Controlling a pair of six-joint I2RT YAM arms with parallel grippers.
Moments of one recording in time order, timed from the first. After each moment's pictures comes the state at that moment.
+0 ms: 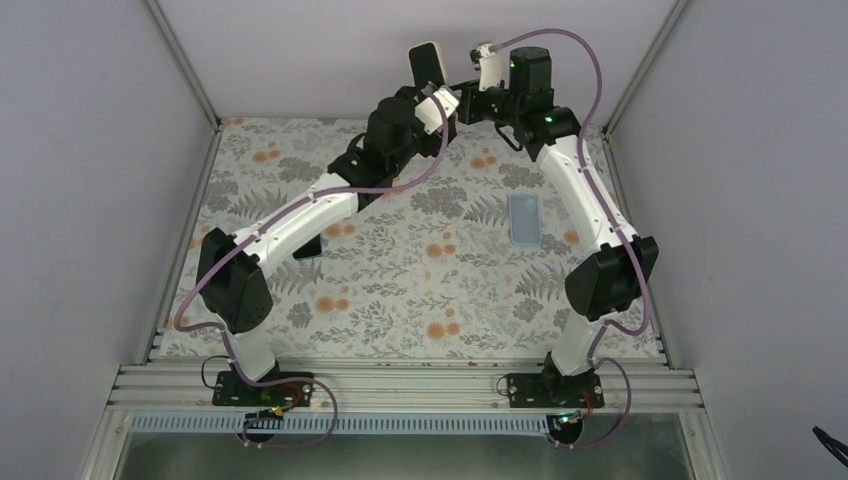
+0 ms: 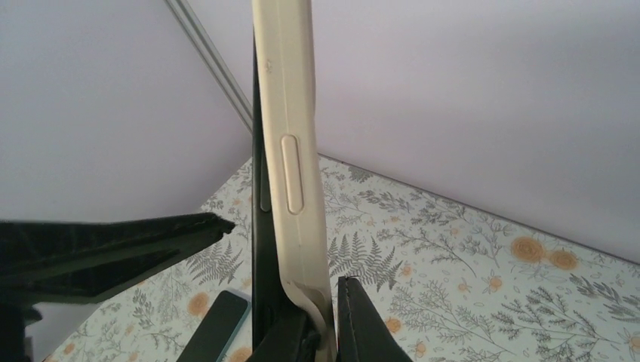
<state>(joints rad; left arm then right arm) -0.70 1.78 1.68 -0.03 -0.24 0.39 0.33 1.81 1.94 -0.49 -0.50 0.17</state>
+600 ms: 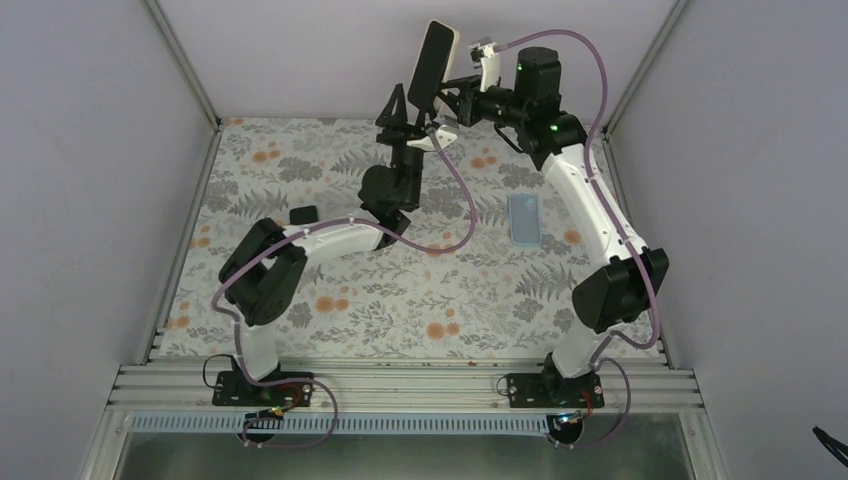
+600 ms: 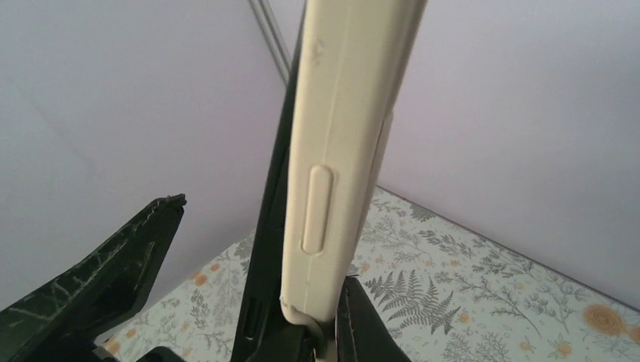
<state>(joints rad) -0.79 1.86 1.32 1.16 -0.61 1.08 0.35 1.73 1.87 -0.37 -0.63 0.18</state>
